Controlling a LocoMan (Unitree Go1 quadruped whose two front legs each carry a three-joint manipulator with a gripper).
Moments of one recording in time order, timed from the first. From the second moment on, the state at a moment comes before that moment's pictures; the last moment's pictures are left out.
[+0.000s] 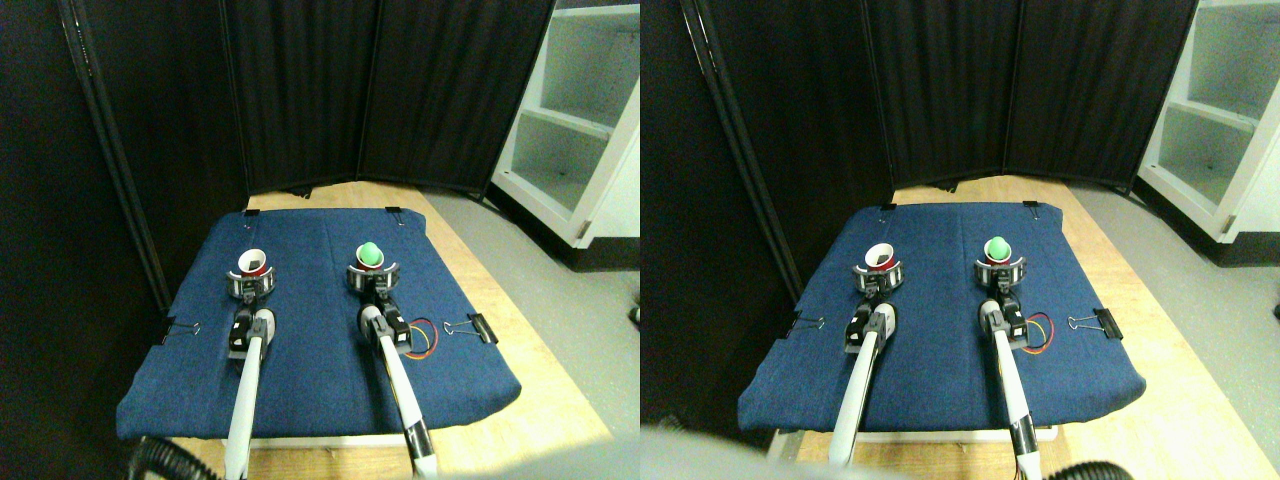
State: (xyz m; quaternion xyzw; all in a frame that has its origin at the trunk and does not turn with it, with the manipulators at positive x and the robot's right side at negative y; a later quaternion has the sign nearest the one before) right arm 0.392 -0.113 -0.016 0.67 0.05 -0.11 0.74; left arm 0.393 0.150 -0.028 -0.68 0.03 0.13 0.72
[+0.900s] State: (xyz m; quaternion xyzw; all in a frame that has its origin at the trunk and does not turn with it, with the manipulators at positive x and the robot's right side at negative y) right arm 0.407 -0.118 -0.024 0.65 0.01 -0.12 0.75; left arm 0.401 0.150 -0.033 -0.66 0.00 0.17 0.73
